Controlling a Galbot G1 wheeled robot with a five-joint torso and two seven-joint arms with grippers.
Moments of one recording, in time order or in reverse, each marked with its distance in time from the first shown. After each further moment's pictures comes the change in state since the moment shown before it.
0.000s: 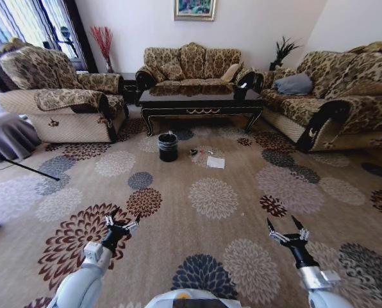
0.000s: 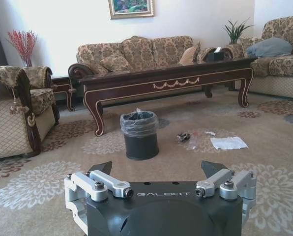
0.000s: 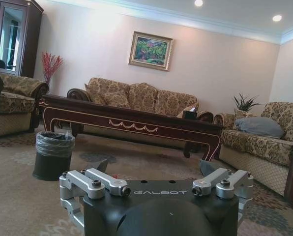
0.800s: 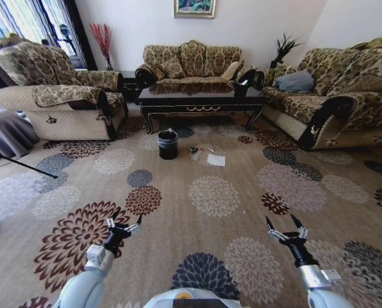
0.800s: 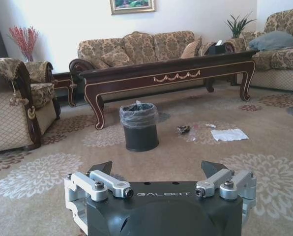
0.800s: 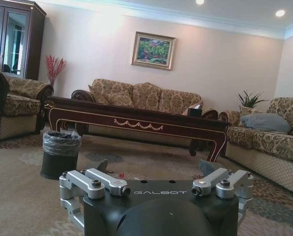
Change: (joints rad) left arm 0.015 -0.047 0.031 0.001 0.062 -0.008 -0.014; right arm -0.013 0.007 -0.009 0.037 0.015 -0.022 -0.006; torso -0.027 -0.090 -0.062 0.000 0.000
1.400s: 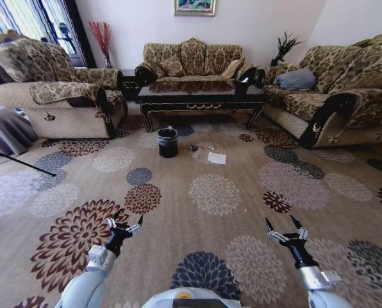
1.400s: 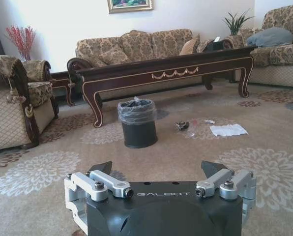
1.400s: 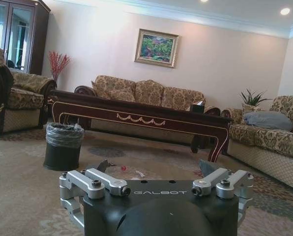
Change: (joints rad) left arm 0.001 0.004 0.003 -0.002 0.012 0.000 -0.003; right arm -0.012 0.004 0.005 -0.028 -0.009 0.040 -0.022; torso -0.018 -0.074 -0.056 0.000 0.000
